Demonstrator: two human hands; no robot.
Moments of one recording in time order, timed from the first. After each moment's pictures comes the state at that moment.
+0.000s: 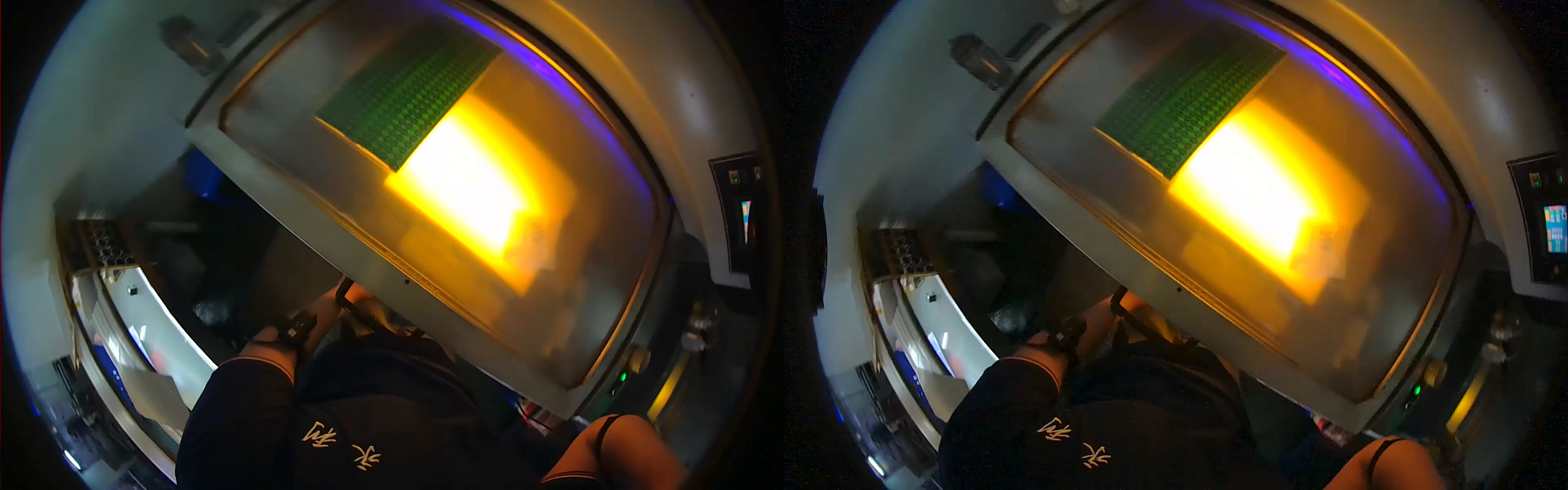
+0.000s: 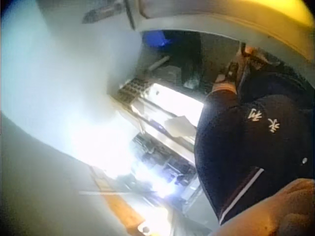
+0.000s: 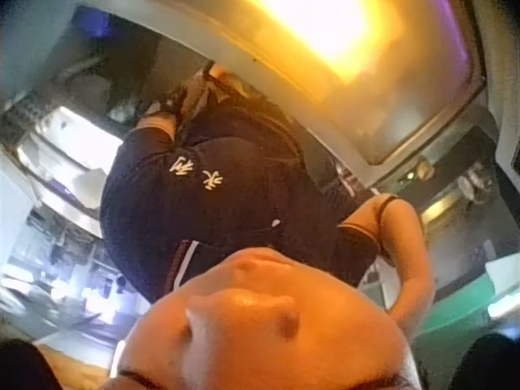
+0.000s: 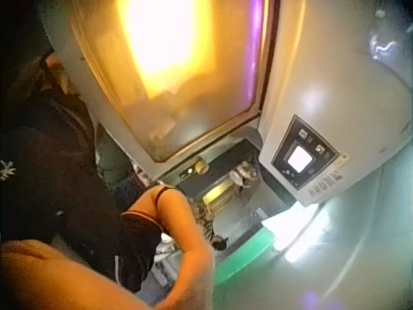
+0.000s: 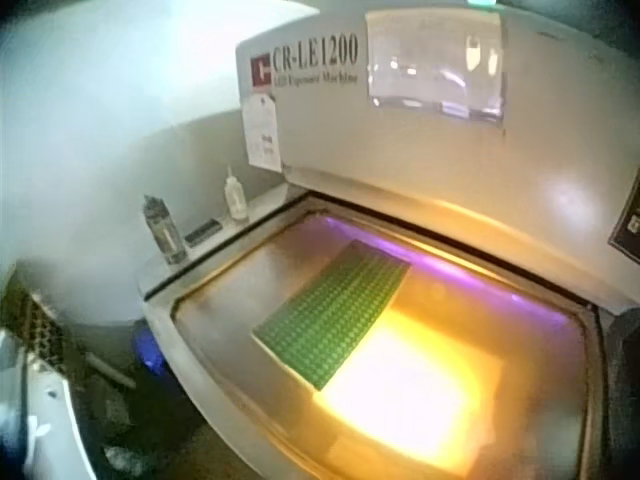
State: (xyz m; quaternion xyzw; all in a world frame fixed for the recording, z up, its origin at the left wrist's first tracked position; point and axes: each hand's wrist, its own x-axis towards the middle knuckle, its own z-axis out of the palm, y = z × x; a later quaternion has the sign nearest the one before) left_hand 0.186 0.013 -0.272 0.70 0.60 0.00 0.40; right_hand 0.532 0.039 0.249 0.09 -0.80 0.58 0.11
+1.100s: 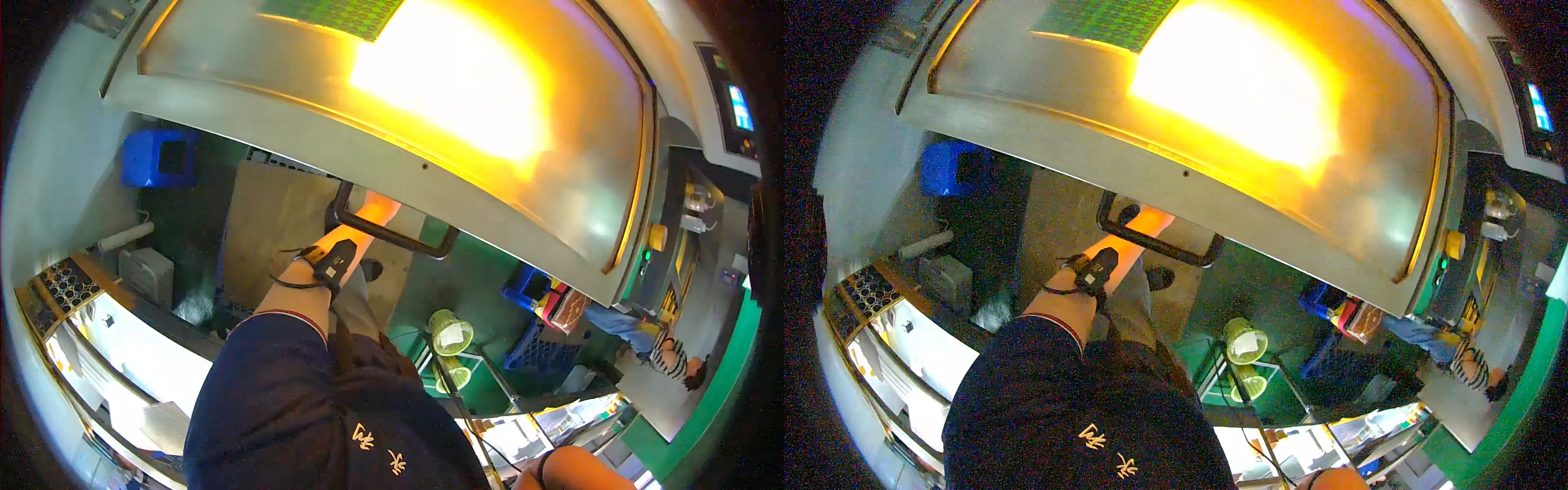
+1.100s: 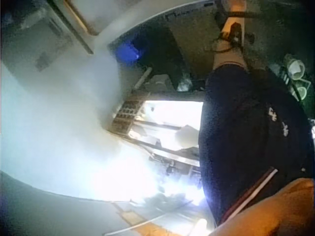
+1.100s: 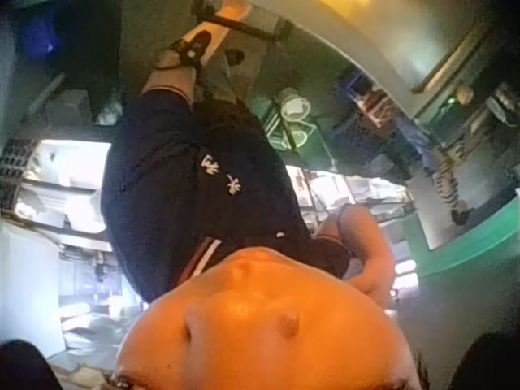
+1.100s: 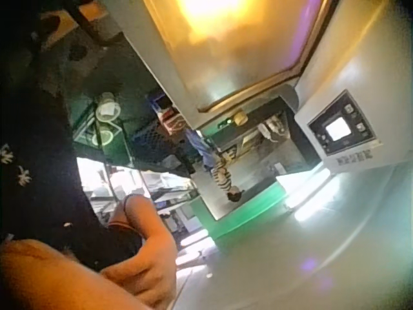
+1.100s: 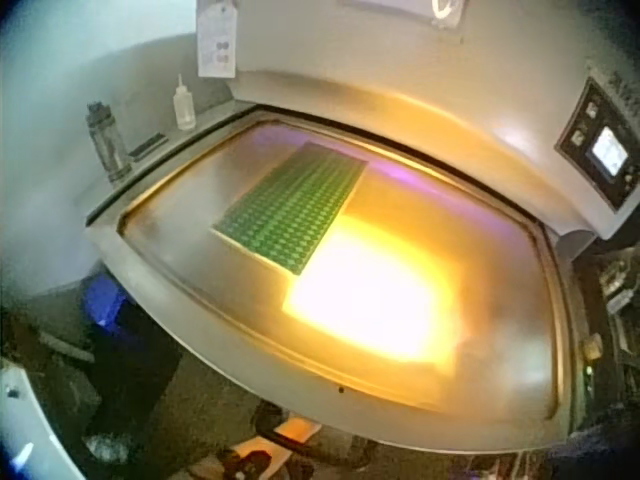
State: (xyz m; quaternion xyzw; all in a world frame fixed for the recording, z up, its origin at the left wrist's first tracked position) left_hand 0.220 -0.006 -0.332 0.75 0.58 0.02 0.32; right_hand 0.426 -0.147 0.181 -0.12 -0.76 0.59 0.24
